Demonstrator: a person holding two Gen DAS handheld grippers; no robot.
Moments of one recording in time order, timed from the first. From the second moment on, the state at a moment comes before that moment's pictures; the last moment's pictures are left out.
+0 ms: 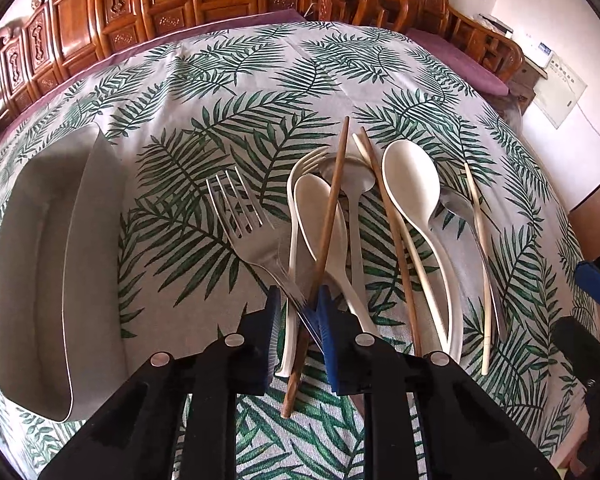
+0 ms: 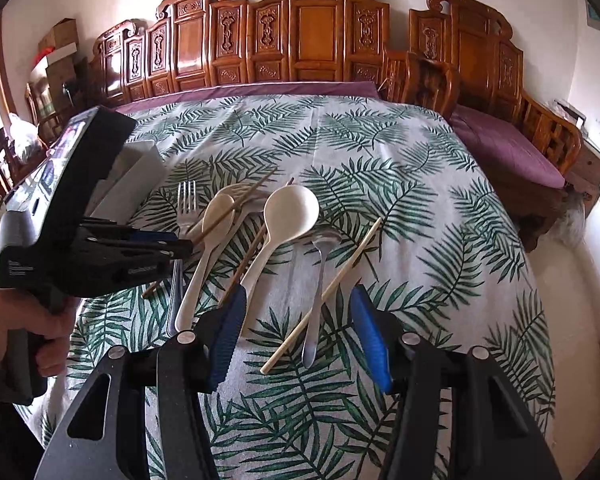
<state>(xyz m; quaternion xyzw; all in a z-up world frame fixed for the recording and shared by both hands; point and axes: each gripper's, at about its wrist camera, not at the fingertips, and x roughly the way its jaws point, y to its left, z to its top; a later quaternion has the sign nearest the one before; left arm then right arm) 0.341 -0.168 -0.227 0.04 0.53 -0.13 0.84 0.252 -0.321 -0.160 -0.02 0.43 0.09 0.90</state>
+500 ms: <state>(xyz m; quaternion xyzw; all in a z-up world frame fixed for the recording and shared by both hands) 0.356 -0.158 -0.227 0.01 0.54 -0.13 0.83 0.251 -0.306 -0.164 -0.03 0.43 0.09 0.90</state>
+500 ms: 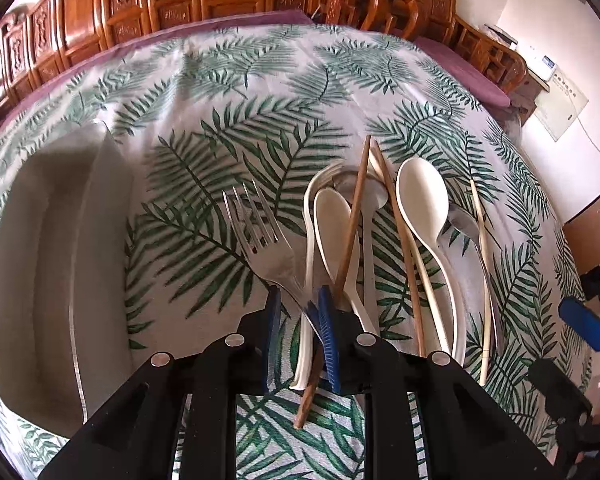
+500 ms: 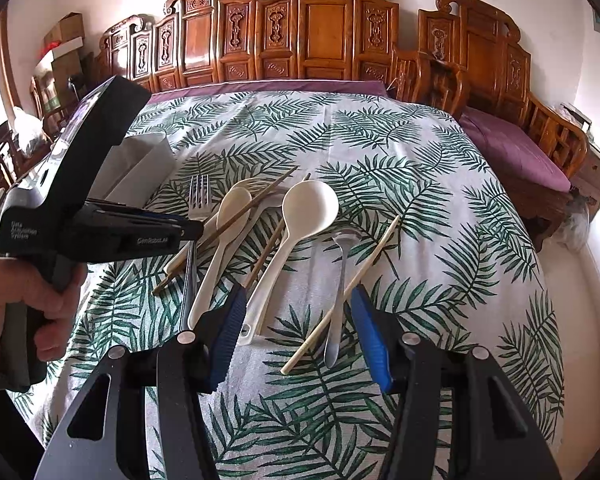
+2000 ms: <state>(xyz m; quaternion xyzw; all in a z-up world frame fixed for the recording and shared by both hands) 0.316 -0.122 -0.173 0.00 0.47 -0.19 0.86 0.336 -0.288 -0.210 0.05 0.52 0.11 0.84</state>
